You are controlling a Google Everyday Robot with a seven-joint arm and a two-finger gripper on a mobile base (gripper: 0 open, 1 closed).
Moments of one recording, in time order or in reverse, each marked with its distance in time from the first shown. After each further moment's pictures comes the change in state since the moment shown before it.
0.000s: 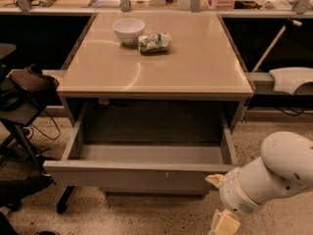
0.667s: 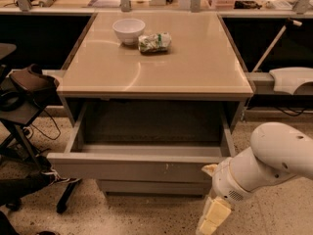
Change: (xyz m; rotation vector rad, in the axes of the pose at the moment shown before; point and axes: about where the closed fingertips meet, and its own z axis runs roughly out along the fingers) arm -0.018 -0.026 0.003 0.041 0.013 0.028
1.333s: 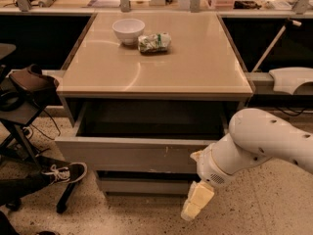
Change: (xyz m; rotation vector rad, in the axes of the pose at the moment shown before) arm -0.038 -0.028 0.007 0.037 0.020 -0.013
